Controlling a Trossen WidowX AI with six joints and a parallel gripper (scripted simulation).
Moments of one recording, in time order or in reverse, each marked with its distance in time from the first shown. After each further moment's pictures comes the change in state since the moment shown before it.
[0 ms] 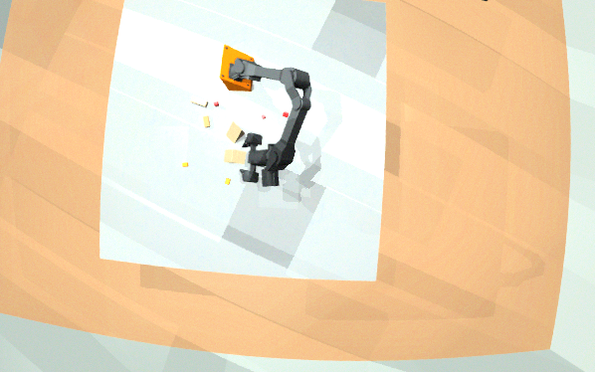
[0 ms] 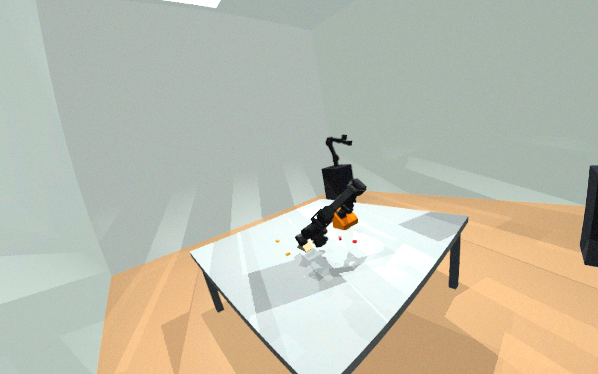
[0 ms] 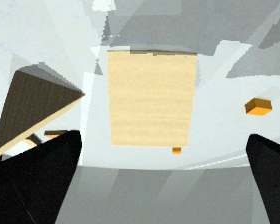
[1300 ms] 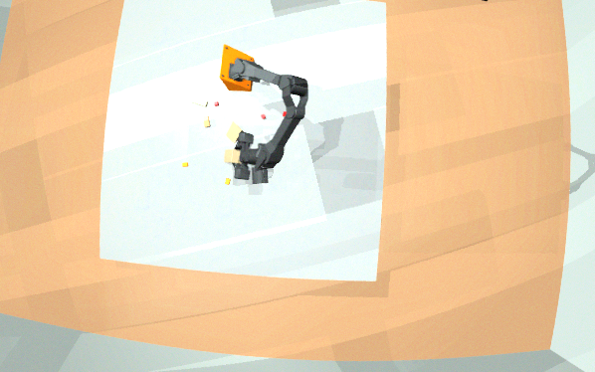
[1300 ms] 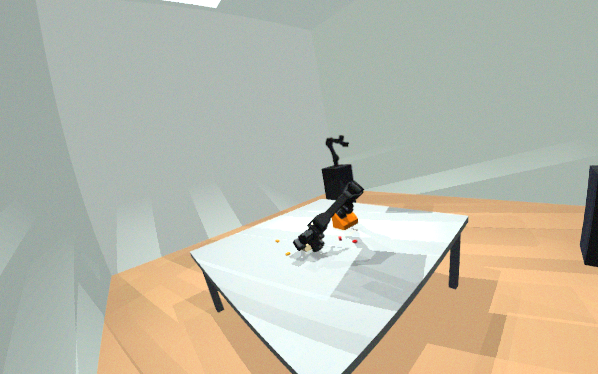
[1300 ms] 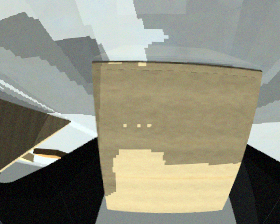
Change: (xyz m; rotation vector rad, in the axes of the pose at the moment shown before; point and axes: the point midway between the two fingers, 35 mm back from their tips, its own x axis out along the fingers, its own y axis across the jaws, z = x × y) arm 0.059 0.009 -0.002 0.000 0.005 0.017
